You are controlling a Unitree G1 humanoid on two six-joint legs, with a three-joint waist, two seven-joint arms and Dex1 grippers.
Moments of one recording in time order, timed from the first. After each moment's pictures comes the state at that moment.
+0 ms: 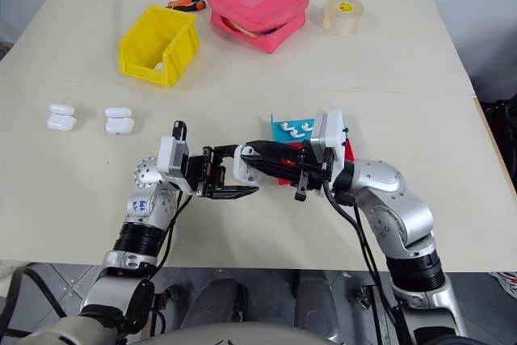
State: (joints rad) left arm -0.50 0.19 0.00 0.33 -0.51 -0.20 -1.45; right arm -0.31 -0.41 0.09 -0.38 0.69 0.43 0.90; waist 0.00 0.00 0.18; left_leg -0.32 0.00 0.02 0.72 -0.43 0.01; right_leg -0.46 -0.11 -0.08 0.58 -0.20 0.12
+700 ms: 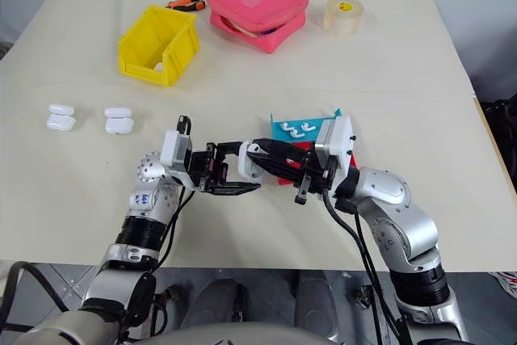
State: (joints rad) left arm -0.54 0.20 -0.01 0.37 -0.51 -0.18 -1.47; right arm -0.25 -0.46 0.08 -0.45 0.64 0.37 0.83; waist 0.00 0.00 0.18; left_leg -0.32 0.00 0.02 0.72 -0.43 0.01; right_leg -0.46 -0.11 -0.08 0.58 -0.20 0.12
